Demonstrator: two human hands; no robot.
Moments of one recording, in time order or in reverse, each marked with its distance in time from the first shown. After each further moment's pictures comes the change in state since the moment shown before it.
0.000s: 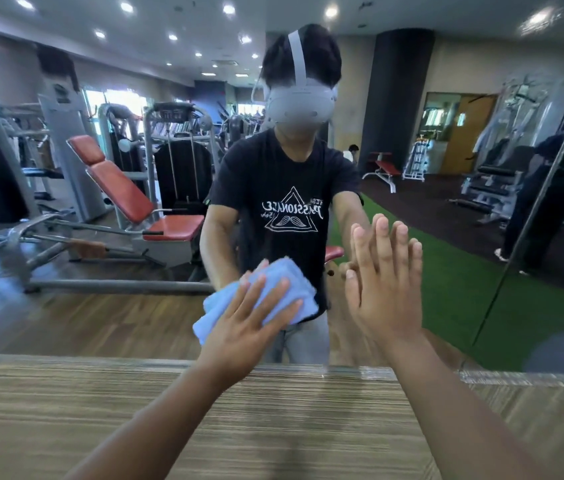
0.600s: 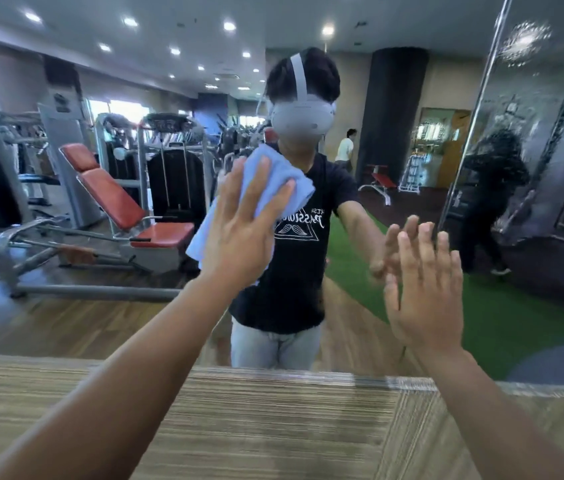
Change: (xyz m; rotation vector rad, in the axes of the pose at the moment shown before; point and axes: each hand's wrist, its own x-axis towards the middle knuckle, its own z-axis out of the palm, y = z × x) left_hand 0.197 0.042 -0.021 0.077 0.225 -0.173; right_hand -0.021 0.156 -0.042 -0.032 0.020 0.050
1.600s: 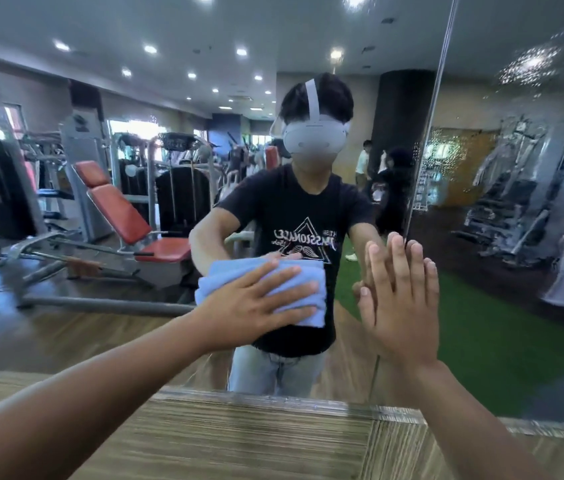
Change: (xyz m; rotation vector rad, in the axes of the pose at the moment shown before) left_hand -0.036 0.039 0.028 0.165 -0.310 0.706; right_hand 0.014 0.032 0.013 -0.005 0.114 -0.066
